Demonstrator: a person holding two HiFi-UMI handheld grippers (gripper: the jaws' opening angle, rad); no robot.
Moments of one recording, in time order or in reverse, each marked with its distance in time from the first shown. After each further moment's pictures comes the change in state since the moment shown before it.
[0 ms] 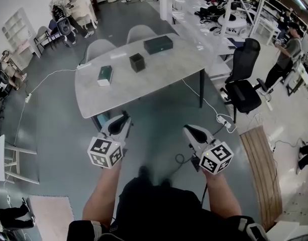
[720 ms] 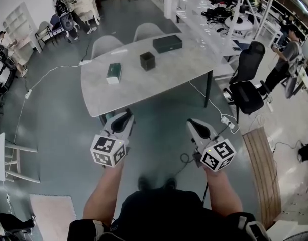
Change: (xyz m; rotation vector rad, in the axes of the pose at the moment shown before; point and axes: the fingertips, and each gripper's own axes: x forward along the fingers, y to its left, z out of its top) left arm -0.030 0.079 0.002 -0.003 0.002 0.006; right arm 0.078 0.043 0.022 -0.052 -0.021 -0.043
